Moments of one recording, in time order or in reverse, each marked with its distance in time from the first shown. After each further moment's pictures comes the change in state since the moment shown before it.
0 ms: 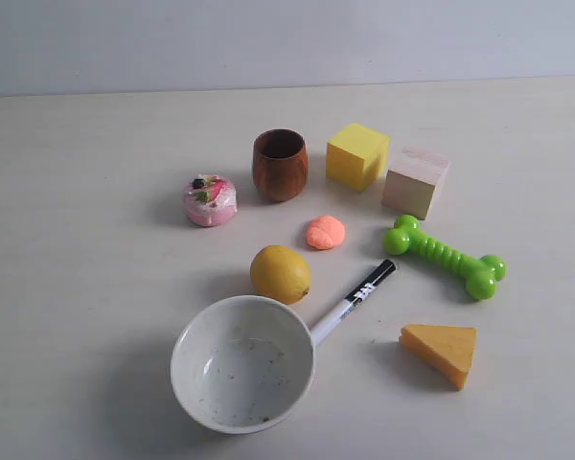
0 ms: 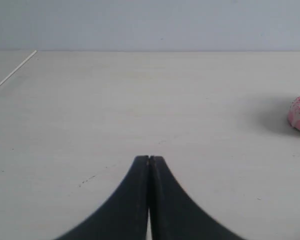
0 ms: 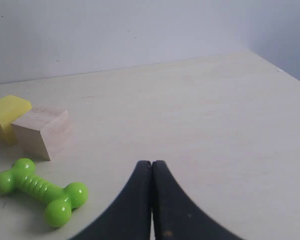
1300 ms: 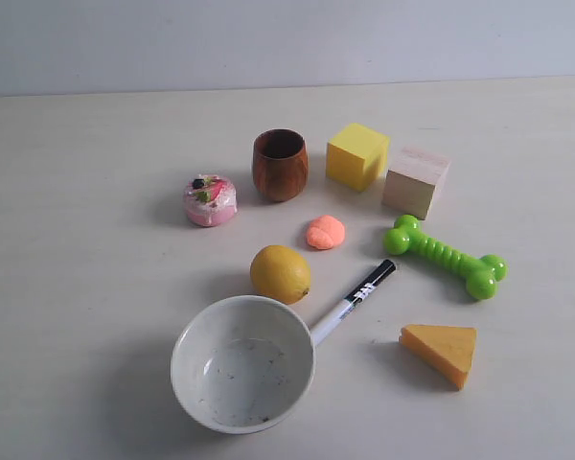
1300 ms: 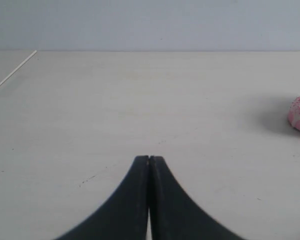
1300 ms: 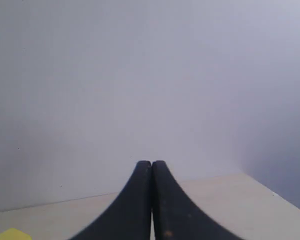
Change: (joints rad) left arm 0.000 0.000 0.000 0.000 0.000 0.000; right arm 0.000 0.000 0.000 0.007 -0.435 0.000
